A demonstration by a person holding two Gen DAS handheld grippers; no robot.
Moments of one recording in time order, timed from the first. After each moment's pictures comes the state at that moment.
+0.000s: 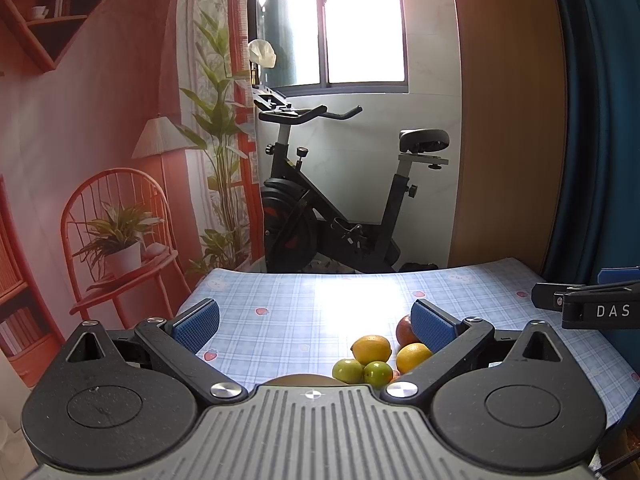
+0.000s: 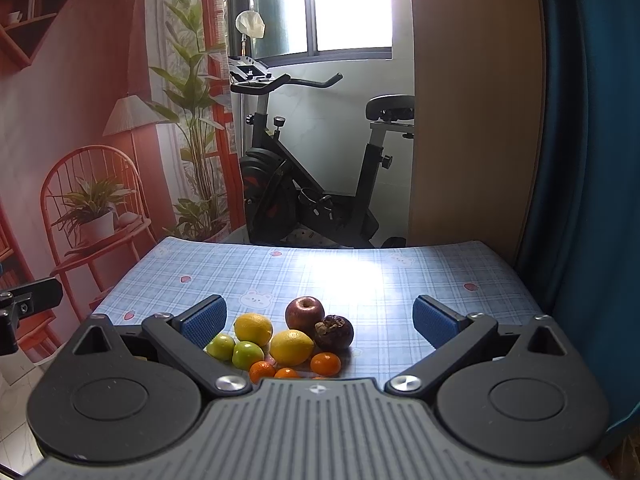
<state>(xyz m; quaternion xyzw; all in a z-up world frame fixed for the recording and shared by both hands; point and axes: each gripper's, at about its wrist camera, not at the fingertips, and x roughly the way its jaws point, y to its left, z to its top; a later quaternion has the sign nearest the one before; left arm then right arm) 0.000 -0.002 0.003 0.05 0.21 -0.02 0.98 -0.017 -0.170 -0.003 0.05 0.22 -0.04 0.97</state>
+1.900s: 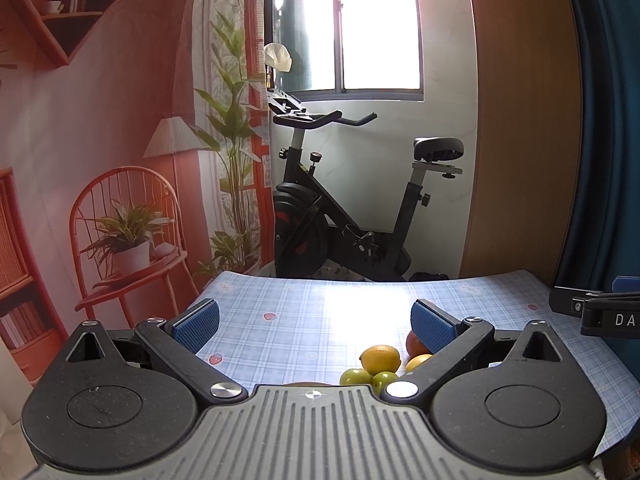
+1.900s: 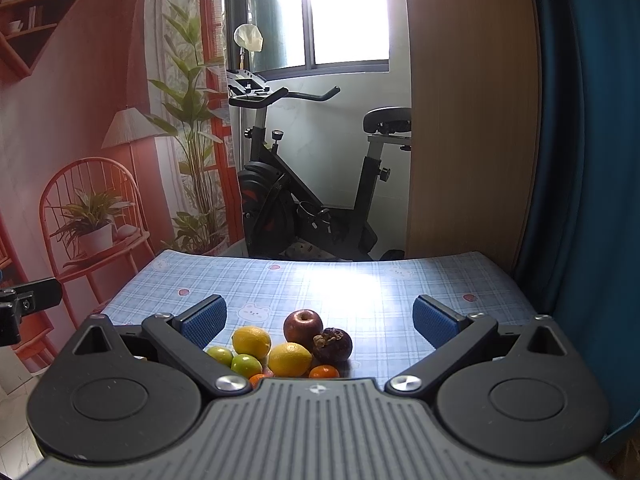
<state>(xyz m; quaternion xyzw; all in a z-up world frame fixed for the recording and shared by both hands) 0.009 -0.003 -0.005 0.04 0.19 0.01 0.98 -0.008 -0.179 0.000 0.06 0.20 -0.04 0.98</state>
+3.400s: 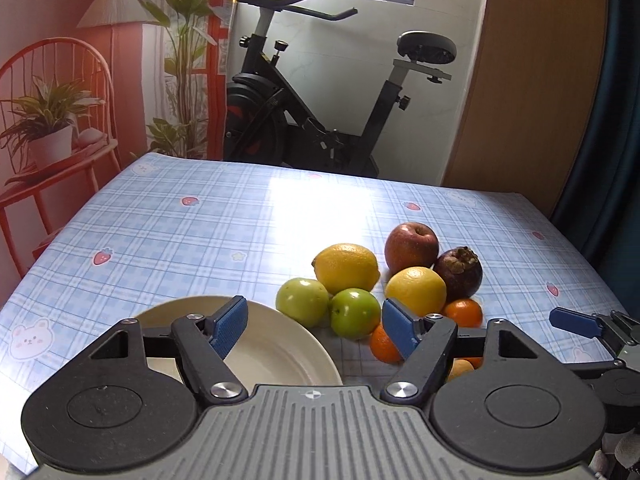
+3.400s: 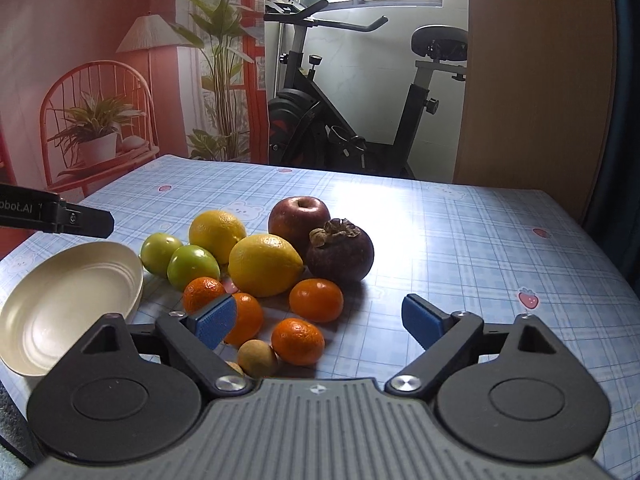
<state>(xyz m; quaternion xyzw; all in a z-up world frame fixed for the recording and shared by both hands) 0.118 -0.006 -0.146 -0.01 0.32 -0.07 0.95 0.074 -0.208 -0.180 0.02 0.26 0.03 0.96</state>
